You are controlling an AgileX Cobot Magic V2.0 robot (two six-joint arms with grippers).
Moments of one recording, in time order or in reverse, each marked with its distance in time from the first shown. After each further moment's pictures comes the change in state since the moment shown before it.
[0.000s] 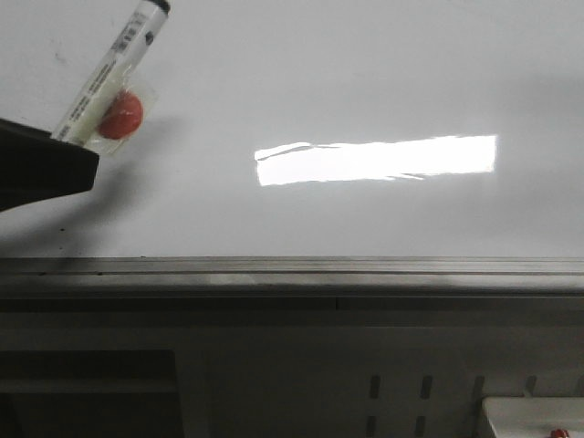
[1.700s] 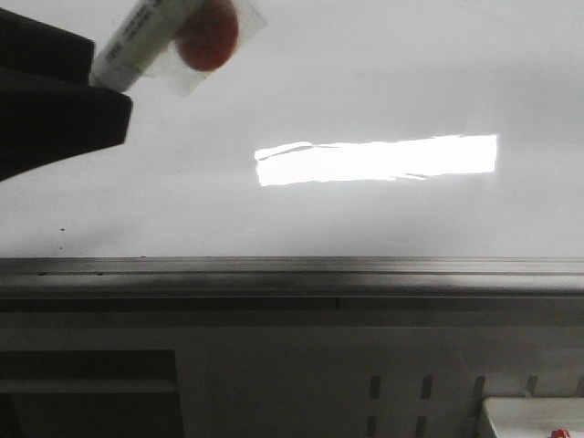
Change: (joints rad) left arm 0.000 -0.099 0.004 0.309 -0.113 0.004; right arm 0.518 0.560 -0.432 -0.004 -0.135 -0.007
